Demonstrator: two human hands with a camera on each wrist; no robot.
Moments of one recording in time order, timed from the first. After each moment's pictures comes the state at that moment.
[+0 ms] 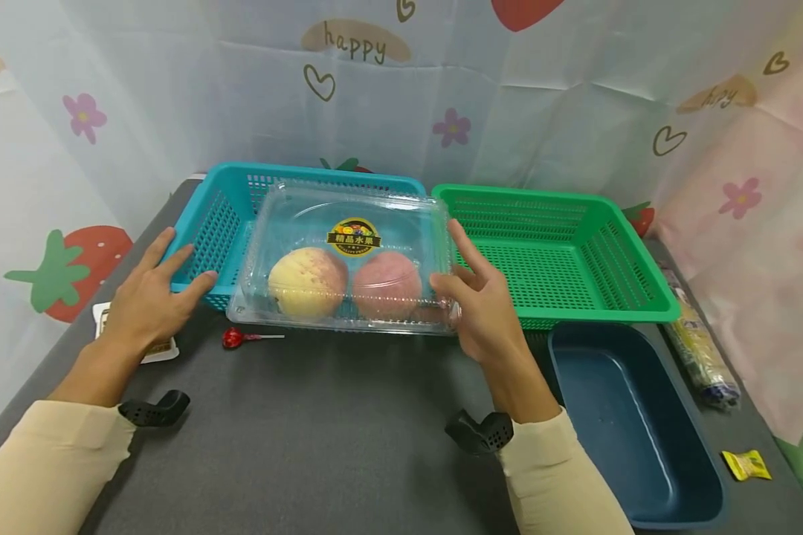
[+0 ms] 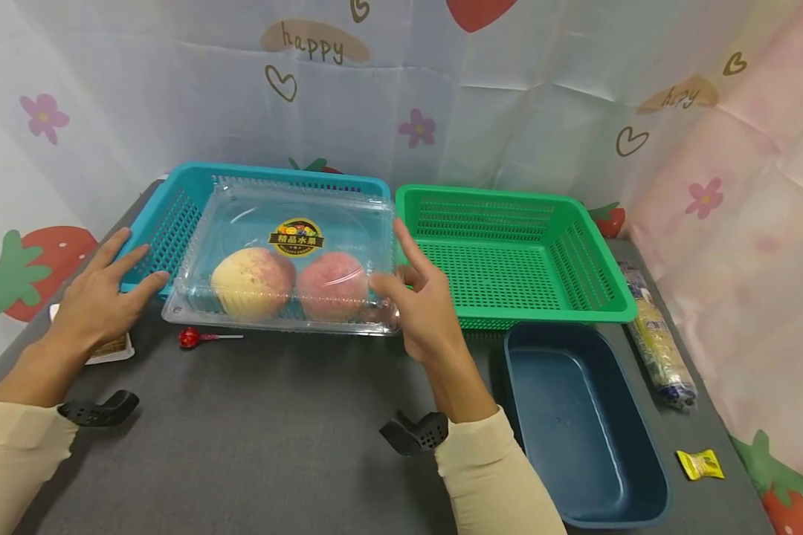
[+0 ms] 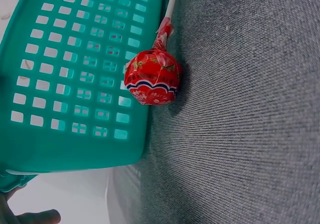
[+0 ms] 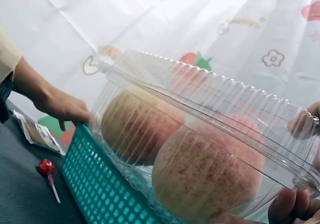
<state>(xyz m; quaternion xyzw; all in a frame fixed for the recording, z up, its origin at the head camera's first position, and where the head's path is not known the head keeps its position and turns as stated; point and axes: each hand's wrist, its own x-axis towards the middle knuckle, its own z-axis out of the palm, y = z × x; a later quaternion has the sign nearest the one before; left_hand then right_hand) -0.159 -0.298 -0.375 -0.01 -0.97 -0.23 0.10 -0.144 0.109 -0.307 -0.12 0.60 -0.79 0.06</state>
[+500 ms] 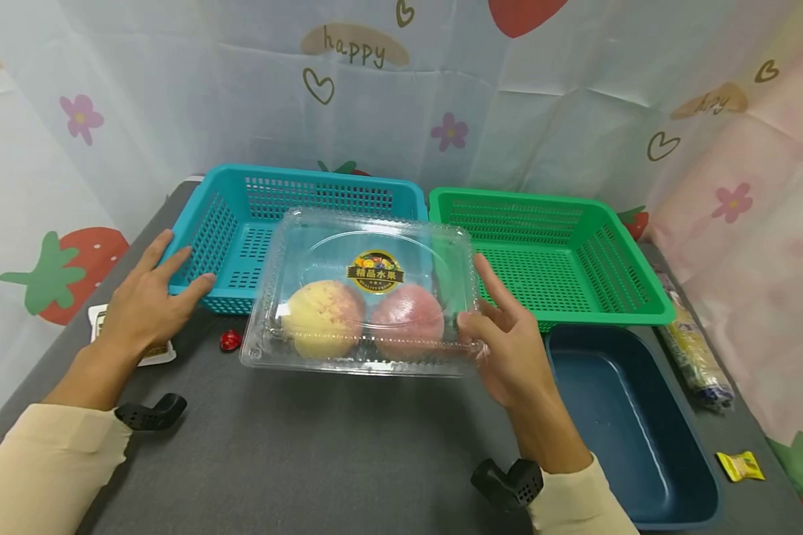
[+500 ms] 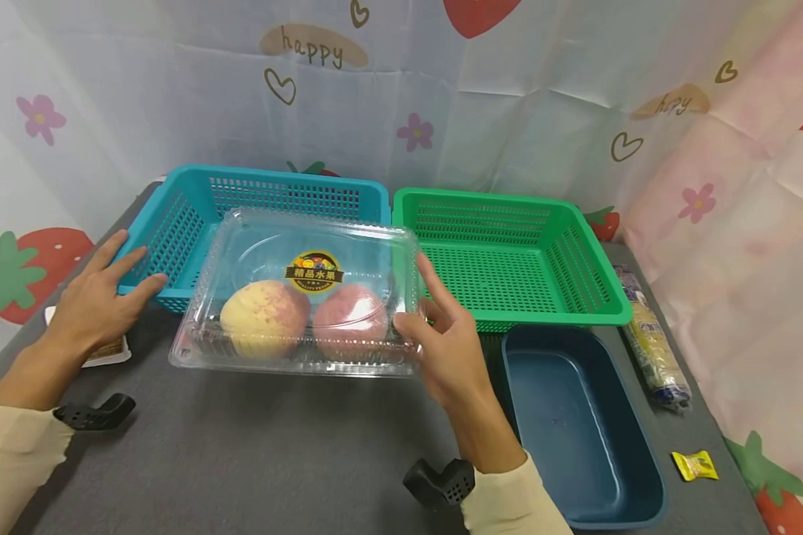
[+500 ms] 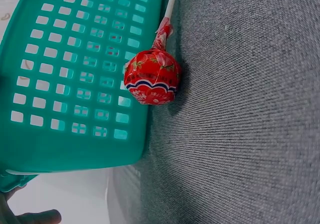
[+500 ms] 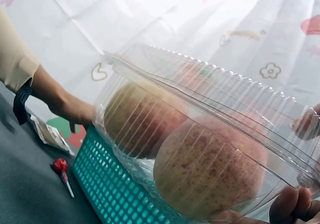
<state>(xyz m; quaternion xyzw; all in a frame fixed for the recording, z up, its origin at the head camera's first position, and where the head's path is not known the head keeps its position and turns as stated) -0.159 -0.299 -0.375 -0.02 -0.97 -0.24 0.10 -0.106 0.135 -0.314 -0.12 0.58 -0.80 0.05</state>
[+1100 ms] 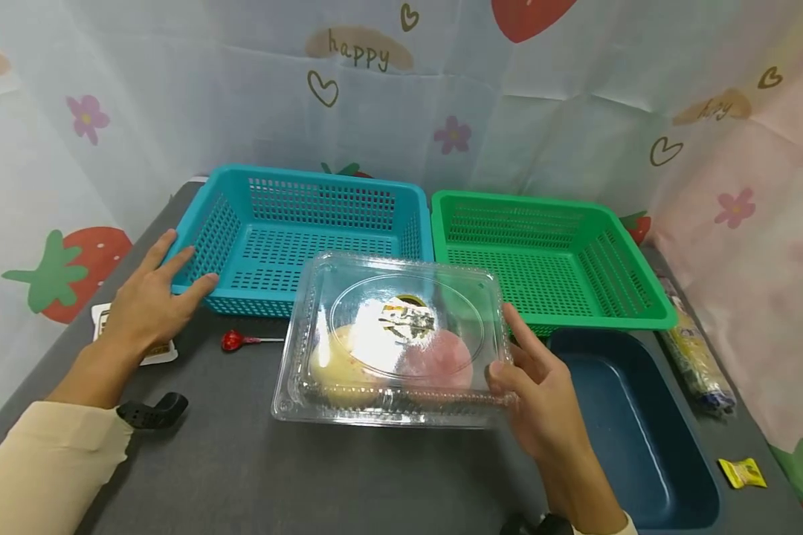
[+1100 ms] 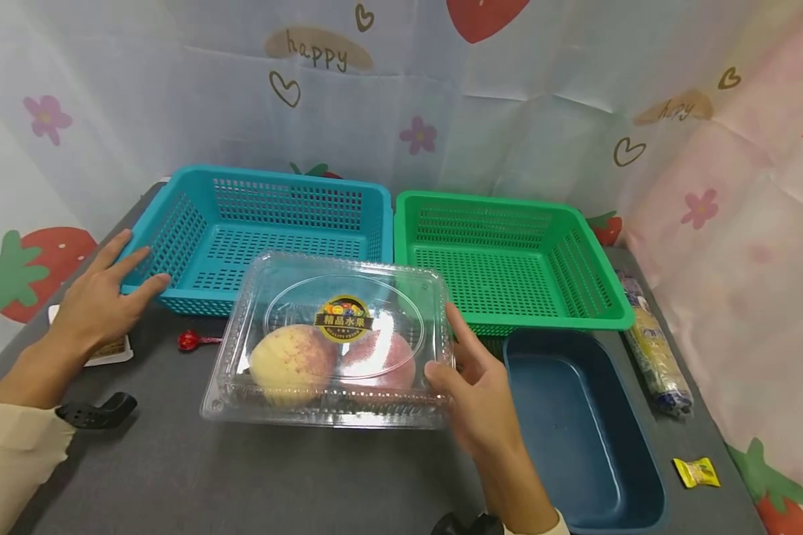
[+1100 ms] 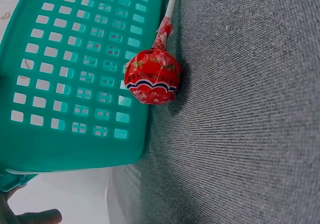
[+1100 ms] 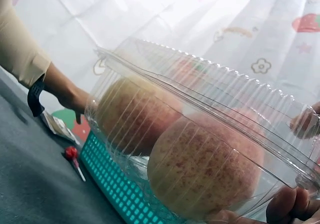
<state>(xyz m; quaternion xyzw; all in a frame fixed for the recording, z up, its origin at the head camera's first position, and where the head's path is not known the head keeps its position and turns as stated) -0.159 -0.301 -0.375 -0.03 -0.96 -0.24 0.10 -0.066 0.164 -0.327 -0.11 0.59 -0.80 0.03</state>
